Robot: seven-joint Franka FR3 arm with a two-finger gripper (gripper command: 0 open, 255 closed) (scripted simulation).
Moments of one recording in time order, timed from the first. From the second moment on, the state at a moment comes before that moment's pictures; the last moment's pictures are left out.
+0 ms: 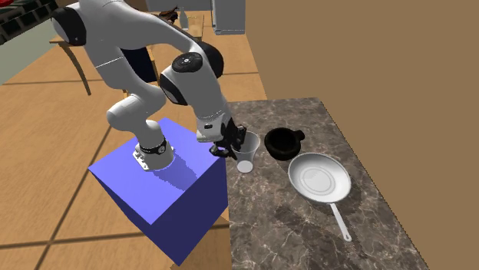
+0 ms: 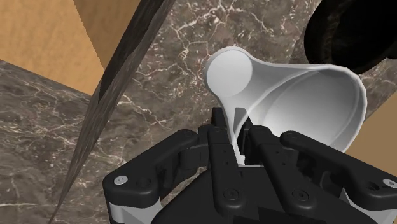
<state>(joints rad) 0.04 -0.38 -0.08 -2.38 0.25 2.18 0.13</state>
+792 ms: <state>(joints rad) 0.06 -0.38 -0.02 -2.25 0.24 2.07 0.23</state>
